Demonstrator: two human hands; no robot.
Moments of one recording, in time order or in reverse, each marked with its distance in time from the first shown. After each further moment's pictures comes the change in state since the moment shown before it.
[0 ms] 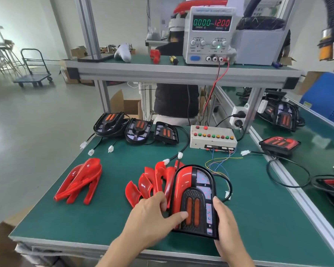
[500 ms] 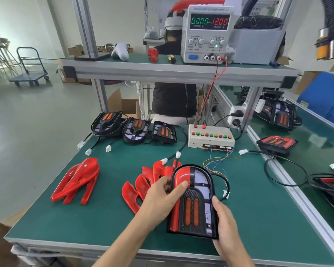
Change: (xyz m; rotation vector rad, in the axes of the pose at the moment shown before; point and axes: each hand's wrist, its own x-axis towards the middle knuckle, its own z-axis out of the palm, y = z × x) left_hand 0.030 0.030 0.003 -0.624 -0.080 -0.086; right_hand -0.007 -0.014 0.006 0.063 0.048 0.027
